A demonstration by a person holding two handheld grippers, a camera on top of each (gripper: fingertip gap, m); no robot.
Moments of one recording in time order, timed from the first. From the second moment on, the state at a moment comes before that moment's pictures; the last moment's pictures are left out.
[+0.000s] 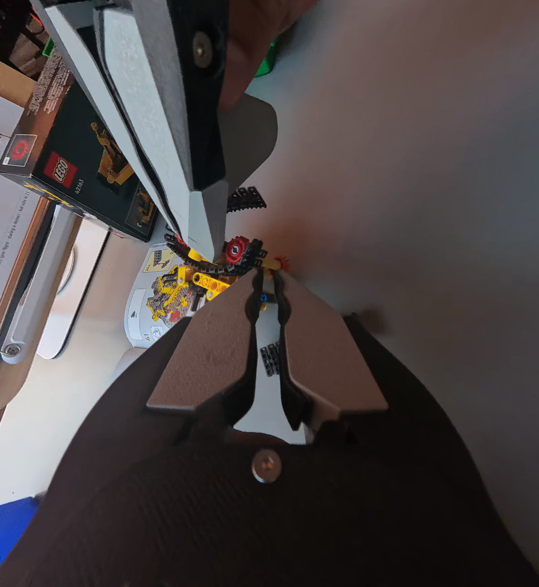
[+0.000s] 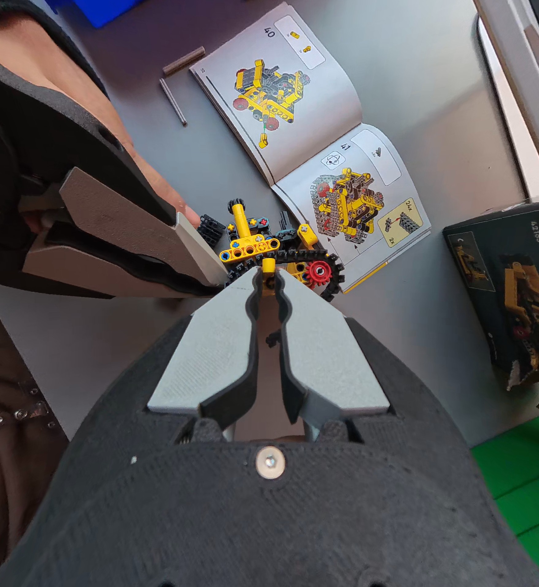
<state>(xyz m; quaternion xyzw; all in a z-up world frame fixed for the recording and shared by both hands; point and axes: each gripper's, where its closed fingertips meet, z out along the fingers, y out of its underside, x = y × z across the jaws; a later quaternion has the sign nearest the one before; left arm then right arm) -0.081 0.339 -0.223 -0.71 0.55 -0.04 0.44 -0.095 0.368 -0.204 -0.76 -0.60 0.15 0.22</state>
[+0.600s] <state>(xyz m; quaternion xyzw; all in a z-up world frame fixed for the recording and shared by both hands) -0.074 0.347 -0.223 -0.70 0.54 -0.05 0.47 -0.093 0.372 -0.212 -0.75 -0.59 0.17 0.25</state>
